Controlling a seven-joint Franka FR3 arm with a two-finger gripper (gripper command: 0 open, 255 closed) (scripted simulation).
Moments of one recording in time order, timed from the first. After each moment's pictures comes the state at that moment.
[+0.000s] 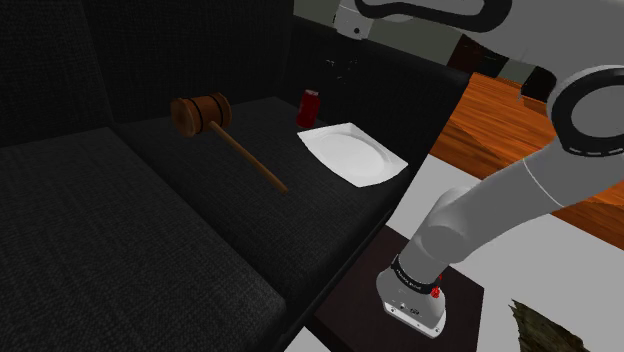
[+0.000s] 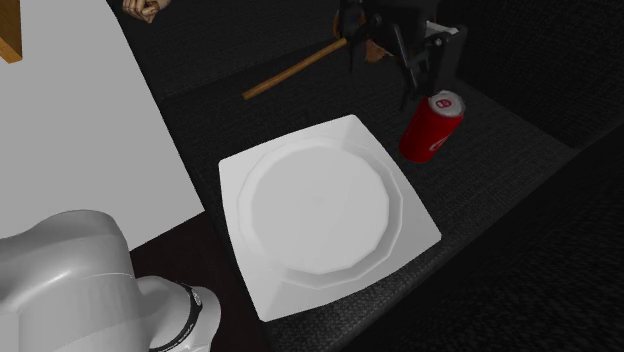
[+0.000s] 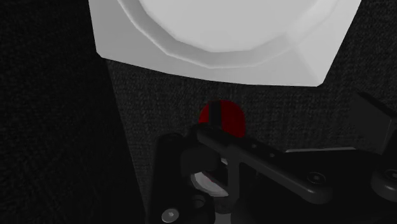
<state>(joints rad) -0.04 -0.40 -0.01 -1.98 -0.01 1.64 -0.05</state>
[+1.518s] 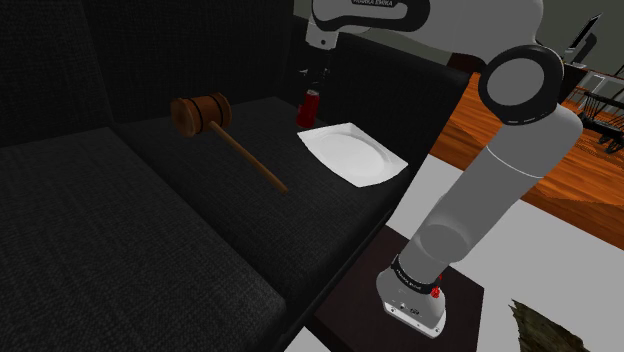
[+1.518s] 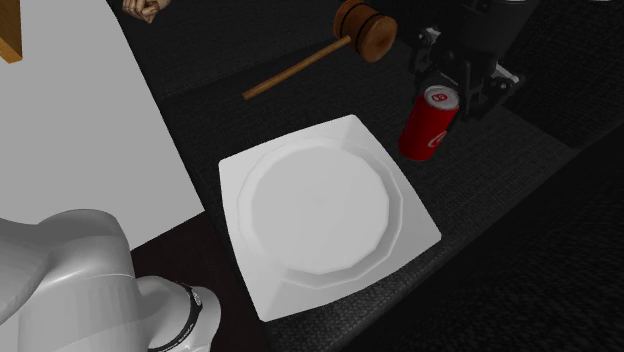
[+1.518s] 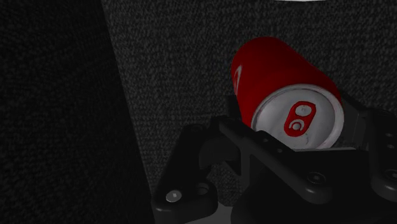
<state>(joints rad) -0.06 -0.07 -0.05 -1.78 -0.01 1.71 -0.07</state>
